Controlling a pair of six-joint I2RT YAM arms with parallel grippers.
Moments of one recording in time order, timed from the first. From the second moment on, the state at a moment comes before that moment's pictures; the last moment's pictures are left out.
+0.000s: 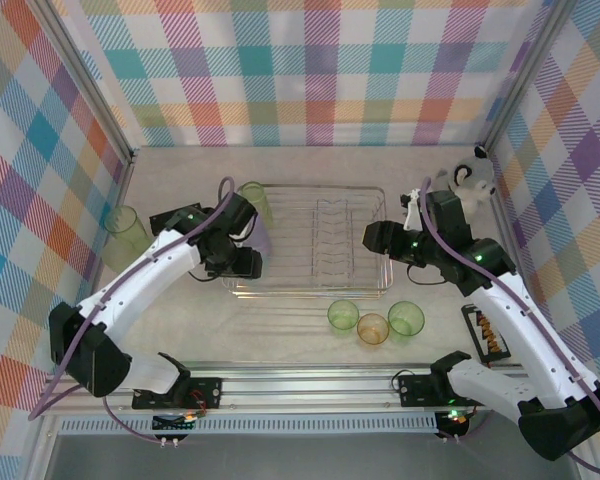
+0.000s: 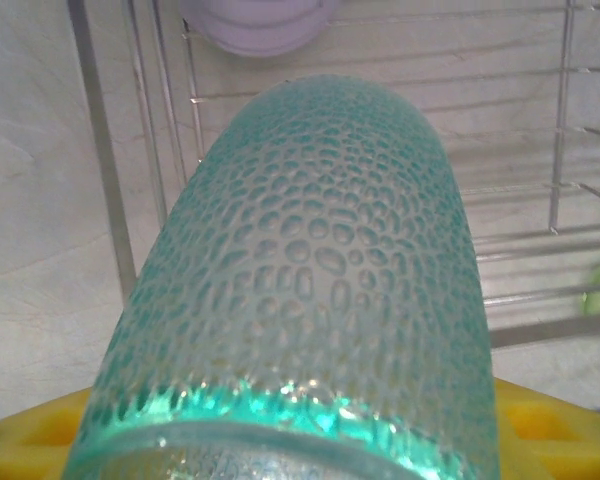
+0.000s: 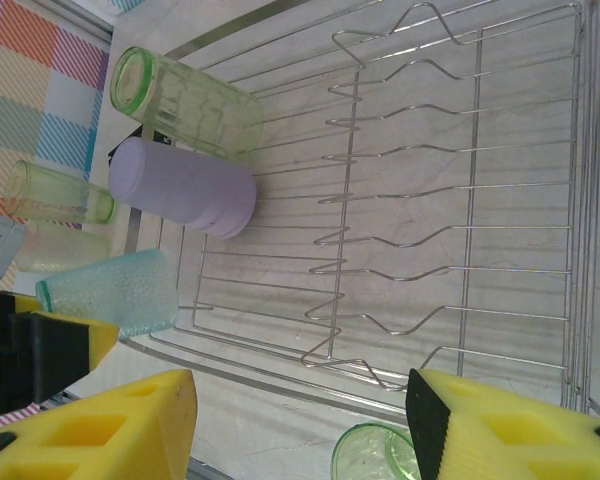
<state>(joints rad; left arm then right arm) -0.58 1.39 1.29 -1.22 -0.03 -0.48 0.46 1.00 1.12 -0.82 -0.24 0.64</state>
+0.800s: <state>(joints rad) -0.58 1.63 1.32 -1.20 -0.12 -0.51 0.46 0.96 1.09 -0.83 -0.22 0.64</state>
